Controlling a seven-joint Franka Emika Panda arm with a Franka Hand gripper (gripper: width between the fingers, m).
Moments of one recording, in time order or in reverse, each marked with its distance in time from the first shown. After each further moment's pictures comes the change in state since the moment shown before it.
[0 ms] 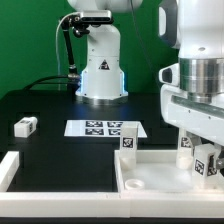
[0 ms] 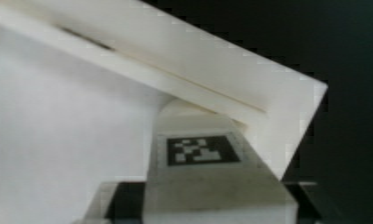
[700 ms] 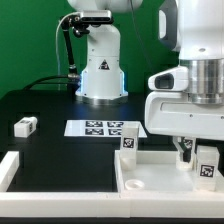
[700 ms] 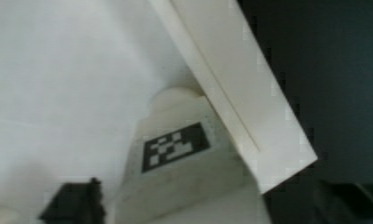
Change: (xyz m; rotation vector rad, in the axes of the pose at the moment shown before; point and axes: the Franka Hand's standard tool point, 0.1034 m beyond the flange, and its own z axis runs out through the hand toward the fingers) arm 0.001 0.001 0.004 0.020 0.046 -0.822
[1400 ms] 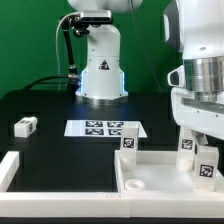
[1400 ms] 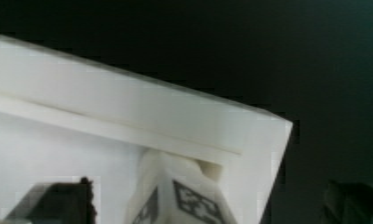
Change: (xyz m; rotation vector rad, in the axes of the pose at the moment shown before) arm -0.012 -0.013 -0.001 0.074 -0.023 0.541
